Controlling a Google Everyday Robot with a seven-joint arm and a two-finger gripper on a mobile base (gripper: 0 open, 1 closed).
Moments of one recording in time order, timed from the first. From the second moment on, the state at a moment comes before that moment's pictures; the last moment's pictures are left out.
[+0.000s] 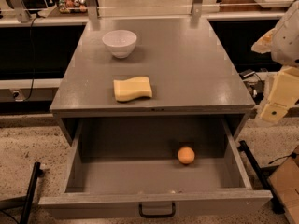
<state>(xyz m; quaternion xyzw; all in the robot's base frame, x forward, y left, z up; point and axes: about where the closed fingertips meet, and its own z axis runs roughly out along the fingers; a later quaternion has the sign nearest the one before) 0.438 -0.217 0.976 -0.60 0.78 -0.03 0.16</state>
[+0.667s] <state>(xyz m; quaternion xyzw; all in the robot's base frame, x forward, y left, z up) 0.444 -0.212 0.962 -0.60 0.78 -0.03 0.18</state>
